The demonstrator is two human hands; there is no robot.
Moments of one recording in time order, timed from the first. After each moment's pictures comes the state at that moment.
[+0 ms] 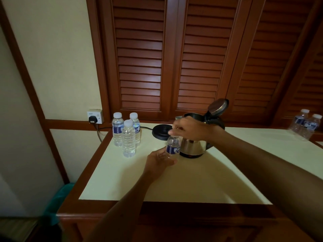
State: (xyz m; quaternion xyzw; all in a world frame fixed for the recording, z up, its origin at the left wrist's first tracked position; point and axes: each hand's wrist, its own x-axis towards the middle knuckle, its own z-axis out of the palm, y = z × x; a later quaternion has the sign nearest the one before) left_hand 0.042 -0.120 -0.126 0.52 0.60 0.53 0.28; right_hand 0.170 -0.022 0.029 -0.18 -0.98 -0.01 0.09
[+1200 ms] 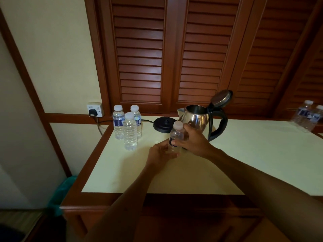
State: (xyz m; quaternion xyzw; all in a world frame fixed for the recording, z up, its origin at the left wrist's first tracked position) left_hand 0.041 -0.119 -0.128 0.52 0.62 0.52 0.27; right_hand 0.185 -0.039 -0.059 -0.33 -0.85 0.31 0.27
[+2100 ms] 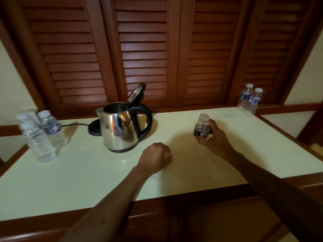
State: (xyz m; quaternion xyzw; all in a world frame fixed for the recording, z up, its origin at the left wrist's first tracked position) left_hand 0.265 -0.004 -0.116 0.72 0.66 0.22 0.02; right_hand 0.493 0.092 -0.083 -0.44 -0.76 0.27 0.39
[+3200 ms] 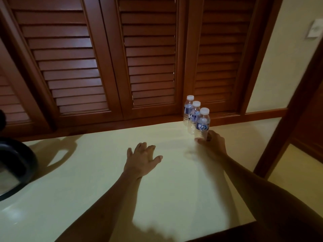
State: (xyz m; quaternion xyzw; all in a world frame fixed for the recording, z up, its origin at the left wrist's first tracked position) left_hand 0.493 0.232 -0.125 0.67 0.74 0.10 0.04; right_hand 0.761 0.361 -0.128 -0.59 -0.68 0.25 0.36
